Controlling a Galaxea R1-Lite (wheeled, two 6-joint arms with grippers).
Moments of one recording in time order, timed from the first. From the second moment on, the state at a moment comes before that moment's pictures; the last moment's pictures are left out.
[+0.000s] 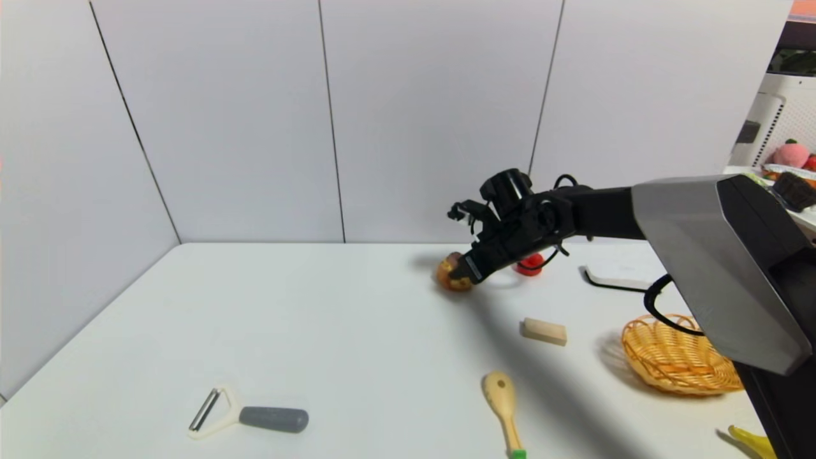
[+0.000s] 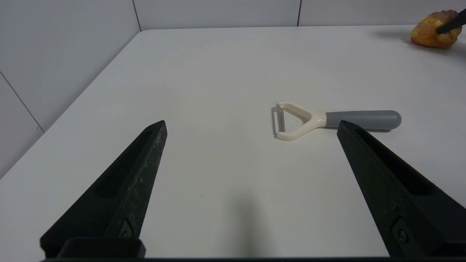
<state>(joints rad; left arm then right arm) -0.01 0.00 0.00 0.00 0.00 0.00 0.38 2.41 -1.95 0.41 0.24 -0.31</state>
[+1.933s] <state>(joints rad) -0.01 0.00 0.00 0.00 0.00 0.00 -0.20 1.62 -0.91 0.17 0.24 -0.32</state>
